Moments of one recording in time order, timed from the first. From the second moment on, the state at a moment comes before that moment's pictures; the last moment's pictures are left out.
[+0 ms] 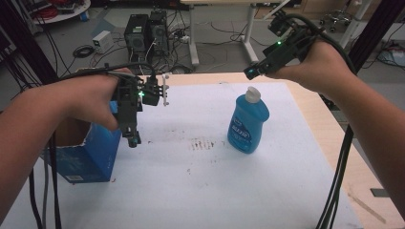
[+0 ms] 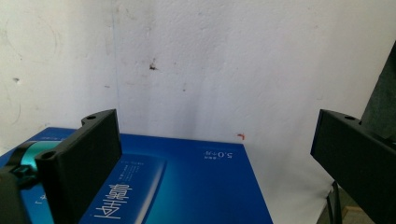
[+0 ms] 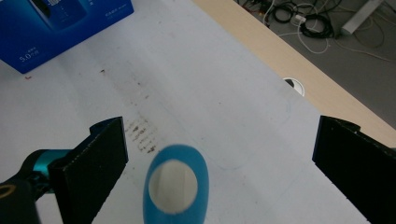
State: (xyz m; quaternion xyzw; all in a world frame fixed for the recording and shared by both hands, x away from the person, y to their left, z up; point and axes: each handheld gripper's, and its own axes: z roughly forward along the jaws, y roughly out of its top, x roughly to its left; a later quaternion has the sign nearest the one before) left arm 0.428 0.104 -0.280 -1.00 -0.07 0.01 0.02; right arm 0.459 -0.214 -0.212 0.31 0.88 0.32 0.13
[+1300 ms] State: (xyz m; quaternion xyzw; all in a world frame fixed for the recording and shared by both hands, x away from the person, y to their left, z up) left arm 0.430 0.102 -0.282 -1.00 -0.07 0.01 0.02; right arm 0.367 -0.284 -0.293 0.30 0.84 0.44 0.13
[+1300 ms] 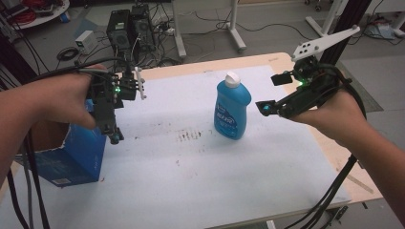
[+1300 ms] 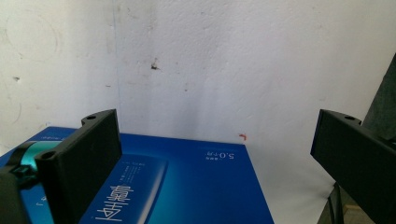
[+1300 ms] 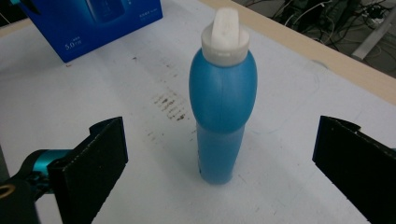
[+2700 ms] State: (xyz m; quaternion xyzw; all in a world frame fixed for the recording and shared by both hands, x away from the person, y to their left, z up) left arm 0.427 0.112 -0.278 -1.00 -0.07 0.01 0.02; right arm 0.400 -0.236 -0.397 0.36 0.79 0.48 0.11
